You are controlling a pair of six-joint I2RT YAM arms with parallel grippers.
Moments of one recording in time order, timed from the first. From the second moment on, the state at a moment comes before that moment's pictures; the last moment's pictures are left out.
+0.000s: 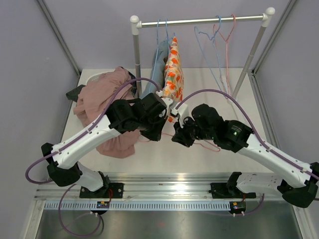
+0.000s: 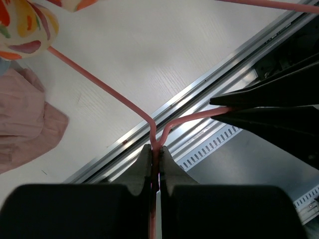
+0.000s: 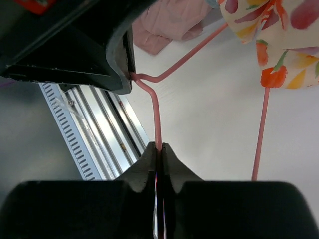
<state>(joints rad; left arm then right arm) -1.04 1.46 1.74 -1.28 -0.03 -0.47 0.96 1.09 1.23 -0.71 -0.18 0.09</state>
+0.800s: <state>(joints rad) -1.04 1.12 1.64 -1.08 -0.08 -0.57 1.08 0.74 1.12 -0.62 0.04 0.29</state>
